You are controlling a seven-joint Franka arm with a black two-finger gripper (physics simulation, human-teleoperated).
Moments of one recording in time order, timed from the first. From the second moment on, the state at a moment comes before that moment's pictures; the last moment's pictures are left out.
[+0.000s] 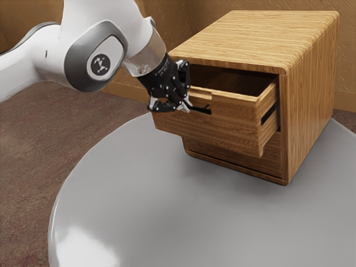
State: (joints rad) arm -0.04 0.00 -0.04 -1.57 0.00 2.02 -1.57
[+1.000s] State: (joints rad) arm -0.04 -0.22 -0.04 -1.79 -0.02 1.98 -1.58
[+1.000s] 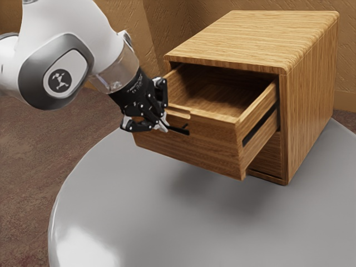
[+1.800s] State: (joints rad) arm -0.04 -0.35 -0.04 -1.92 -0.02 1.98 -1.59
